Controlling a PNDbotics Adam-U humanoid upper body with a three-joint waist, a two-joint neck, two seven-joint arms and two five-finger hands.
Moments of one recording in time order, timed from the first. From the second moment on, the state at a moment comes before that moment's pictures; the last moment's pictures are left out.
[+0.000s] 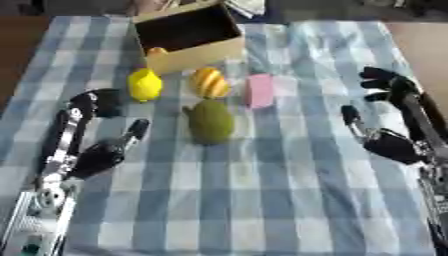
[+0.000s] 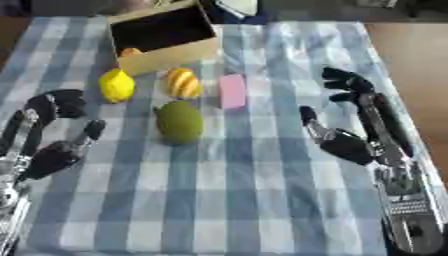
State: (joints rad) left arm -0.17 0.22 -0.03 -1.85 -0.45 -0.02 -0.03; right arm -0.22 -0.18 -0.04 -1.78 0.48 -0.21 0.15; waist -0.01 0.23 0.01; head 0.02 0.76
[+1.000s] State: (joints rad) left arm -0.58 0.74 -0.25 -1.64 -0.62 0.02 -0.44; right arm -0.21 -0.18 -0.02 -1.77 0.47 -0.21 0.16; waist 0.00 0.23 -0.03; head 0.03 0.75
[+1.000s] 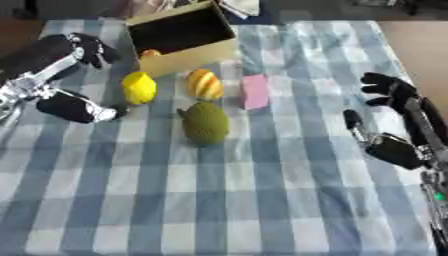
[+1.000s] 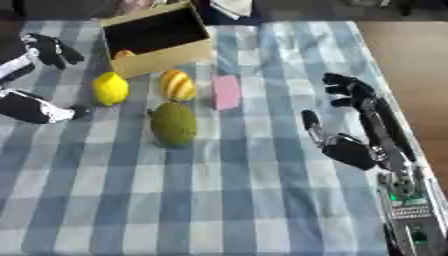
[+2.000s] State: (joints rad) left arm -0.78 0.59 -0.29 -1.15 -0.78 -0.07 -0.37; right arm -0.20 -0.18 -0.02 -1.76 0.46 -0.22 0.16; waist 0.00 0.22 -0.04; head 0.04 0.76
